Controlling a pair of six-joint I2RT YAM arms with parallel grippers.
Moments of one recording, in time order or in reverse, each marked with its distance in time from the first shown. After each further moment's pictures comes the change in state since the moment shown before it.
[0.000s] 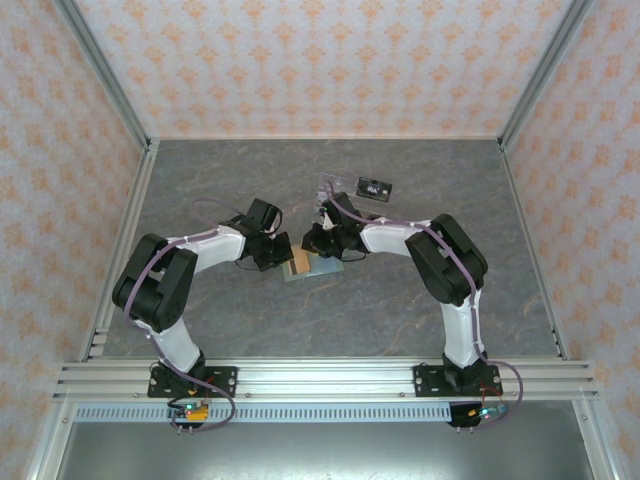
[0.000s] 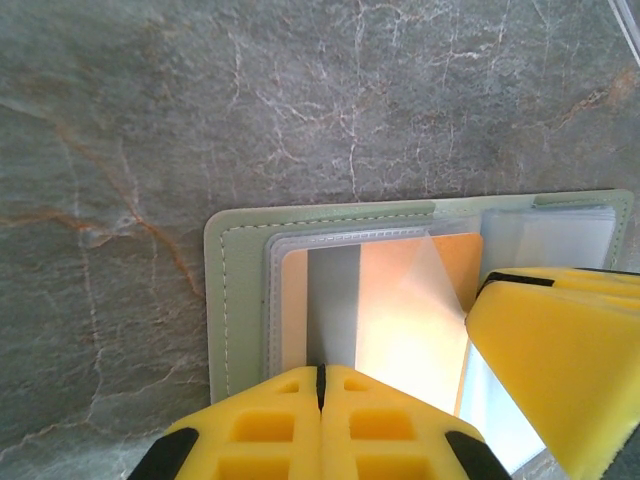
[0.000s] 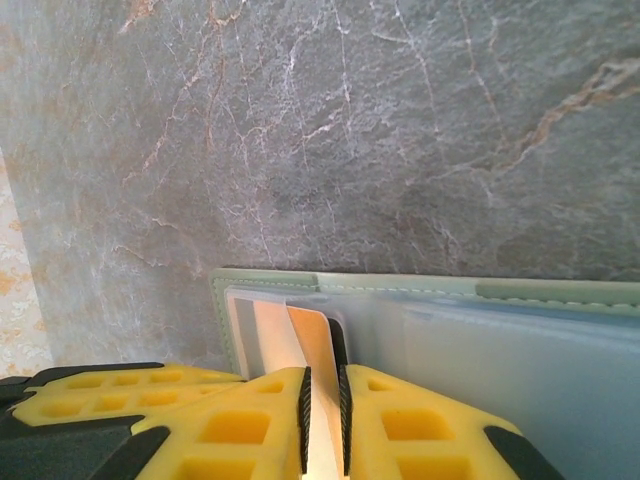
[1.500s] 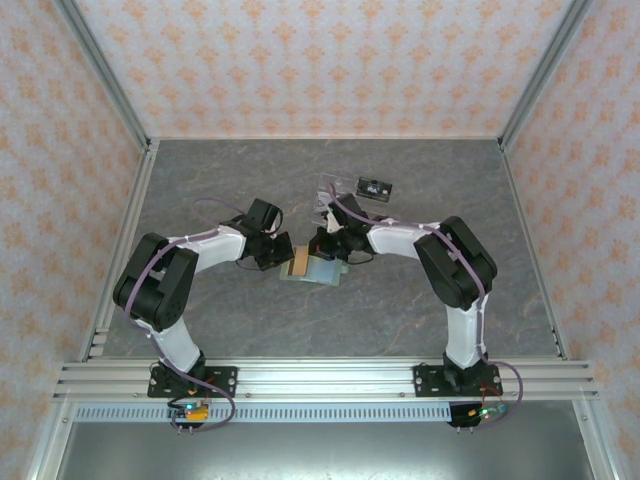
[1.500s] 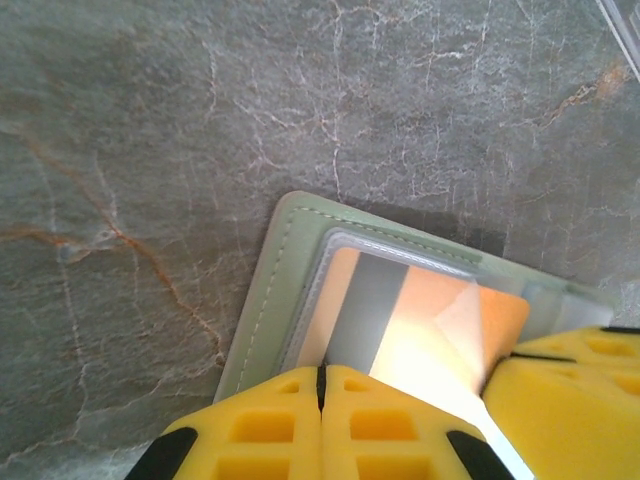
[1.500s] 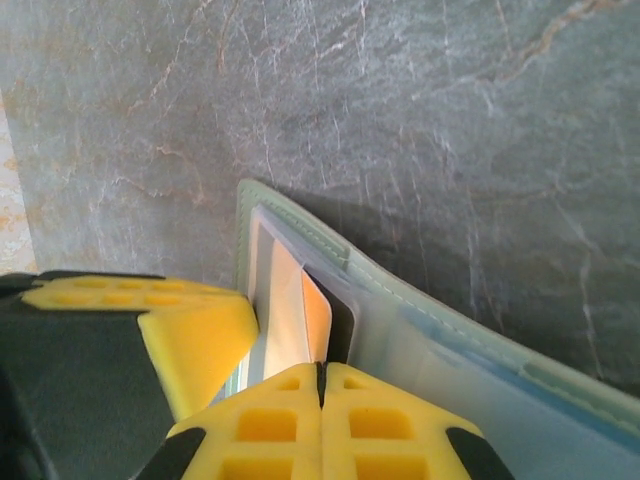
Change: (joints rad) left arm 0.000 0.005 0.000 0.012 -0.002 0.027; right arm -0.023 -0.068 -0.058 -0.049 -0.062 -0.110
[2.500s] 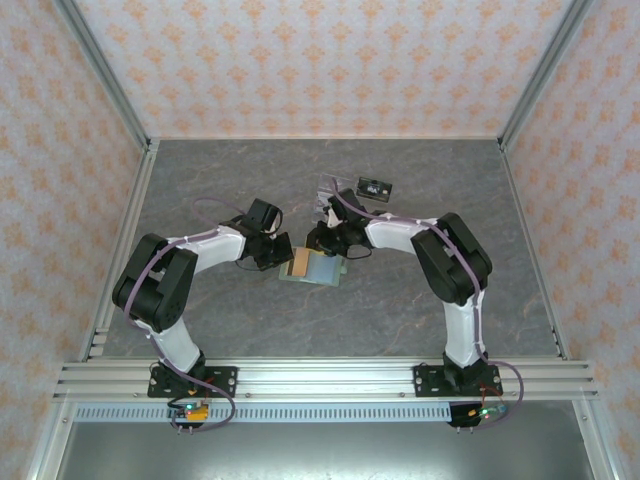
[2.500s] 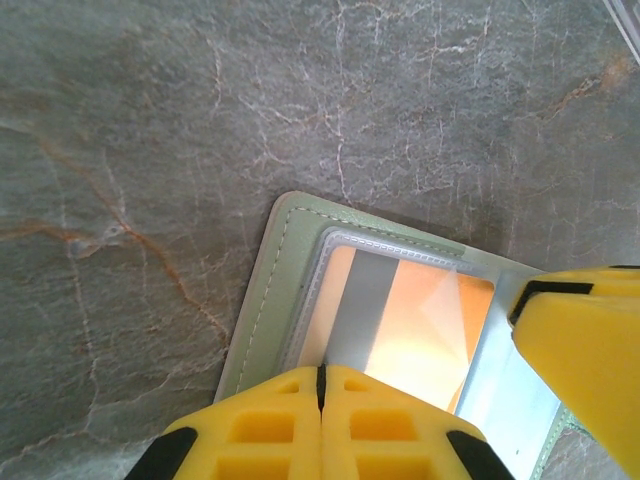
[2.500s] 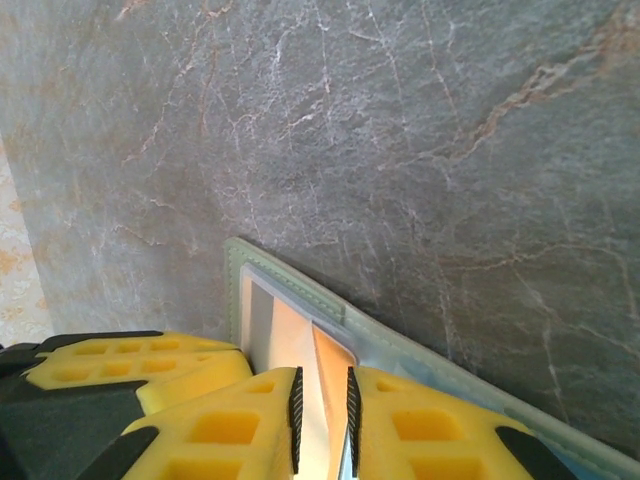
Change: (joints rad) left arm 0.000 -0.006 -0.003 -0.007 -0.005 0.017; right arm -0.015 0.055 0.076 -0.037 0.012 0.054
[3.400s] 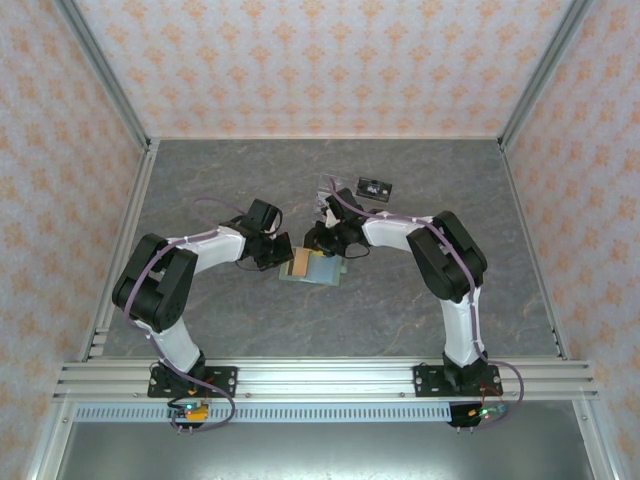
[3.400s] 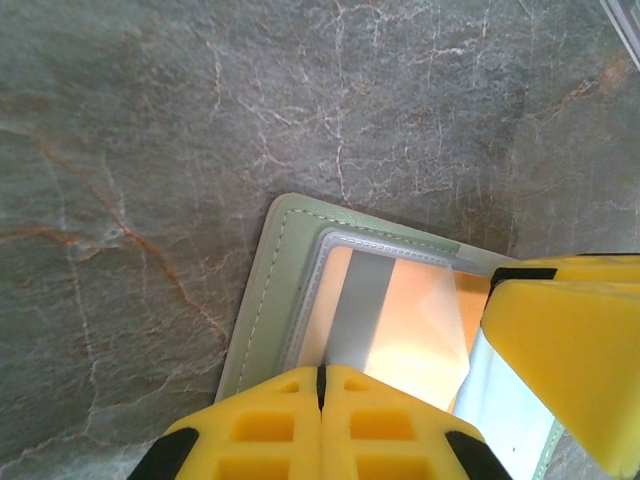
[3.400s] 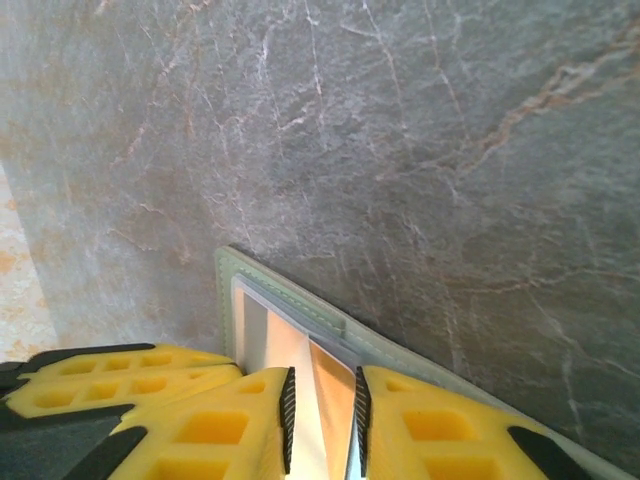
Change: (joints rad) left arm 0.000 0.000 -0.005 0.008 0.000 0.000; right arm 0.002 0.038 0.037 -0.003 -0.031 0.019
